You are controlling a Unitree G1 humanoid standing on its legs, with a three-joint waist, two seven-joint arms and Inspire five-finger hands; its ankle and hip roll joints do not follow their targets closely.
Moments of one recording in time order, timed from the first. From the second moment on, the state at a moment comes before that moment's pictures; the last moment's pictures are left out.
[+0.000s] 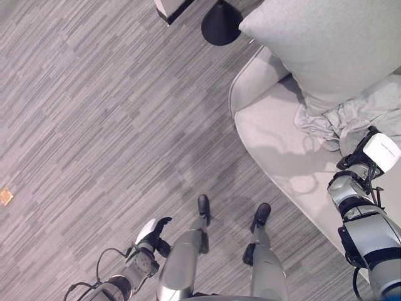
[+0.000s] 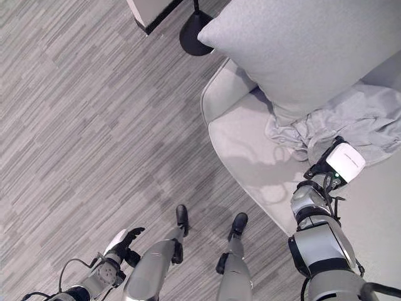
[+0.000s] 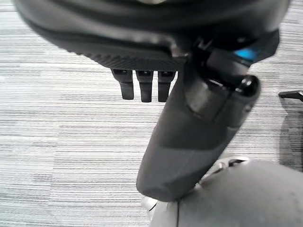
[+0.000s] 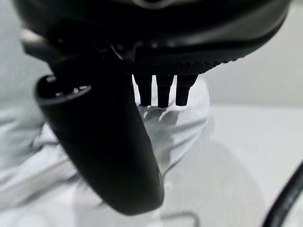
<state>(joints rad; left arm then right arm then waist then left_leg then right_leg) -0.19 0.29 -0.60 1.10 0.08 -0.20 0.27 -0.83 -0.62 0.34 1.36 -0.22 0.08 -0.74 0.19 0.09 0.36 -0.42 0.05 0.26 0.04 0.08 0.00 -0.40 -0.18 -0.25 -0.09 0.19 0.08</state>
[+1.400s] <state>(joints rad) -0.15 0.35 -0.47 1.13 0.09 -0.19 0.28 -0.37 -0.22 0.23 0.86 0.74 -0.22 -0.30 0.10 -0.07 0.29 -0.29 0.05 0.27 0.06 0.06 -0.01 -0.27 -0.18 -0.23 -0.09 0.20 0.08</state>
